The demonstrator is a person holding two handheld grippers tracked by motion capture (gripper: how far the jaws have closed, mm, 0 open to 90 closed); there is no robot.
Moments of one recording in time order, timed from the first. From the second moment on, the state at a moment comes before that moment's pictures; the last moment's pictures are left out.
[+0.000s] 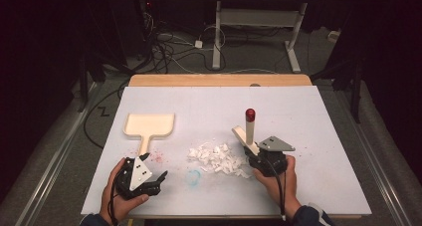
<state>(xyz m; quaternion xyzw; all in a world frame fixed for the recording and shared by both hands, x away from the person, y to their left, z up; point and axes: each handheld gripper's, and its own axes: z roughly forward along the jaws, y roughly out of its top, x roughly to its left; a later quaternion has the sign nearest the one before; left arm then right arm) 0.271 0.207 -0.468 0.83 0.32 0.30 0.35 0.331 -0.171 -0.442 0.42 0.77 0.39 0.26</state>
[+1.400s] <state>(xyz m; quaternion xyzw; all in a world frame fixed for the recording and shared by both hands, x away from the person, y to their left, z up) 0.271 0.203 -0.469 0.83 0.32 0.31 0.34 0.267 -0.263 -0.406 0.28 0.85 0.43 0.15</state>
